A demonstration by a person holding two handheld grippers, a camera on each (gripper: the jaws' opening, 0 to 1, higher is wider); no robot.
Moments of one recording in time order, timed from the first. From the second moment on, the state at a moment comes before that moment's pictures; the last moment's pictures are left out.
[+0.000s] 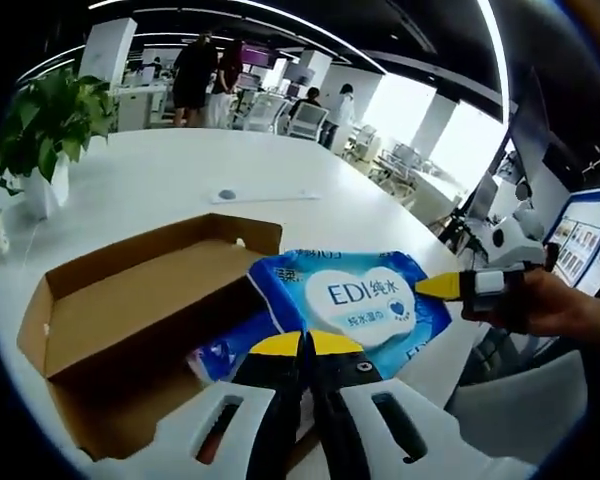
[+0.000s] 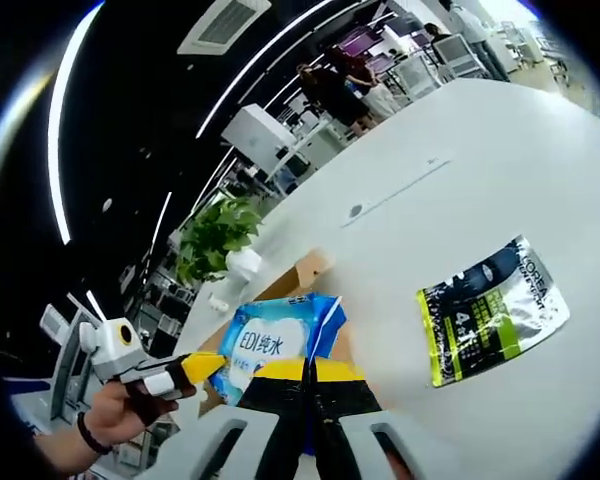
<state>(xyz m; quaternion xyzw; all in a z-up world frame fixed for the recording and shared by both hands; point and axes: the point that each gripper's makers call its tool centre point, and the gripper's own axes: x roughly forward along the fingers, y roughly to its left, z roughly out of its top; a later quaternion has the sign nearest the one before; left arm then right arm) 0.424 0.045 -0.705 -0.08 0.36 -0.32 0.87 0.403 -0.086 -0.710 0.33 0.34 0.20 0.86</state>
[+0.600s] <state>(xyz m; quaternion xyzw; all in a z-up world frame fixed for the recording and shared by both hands) 0.417 -0.007 -0.710 -0.06 0.37 -0.36 0.86 0.398 -0.135 -0.718 0.33 0.34 0.18 0.86</state>
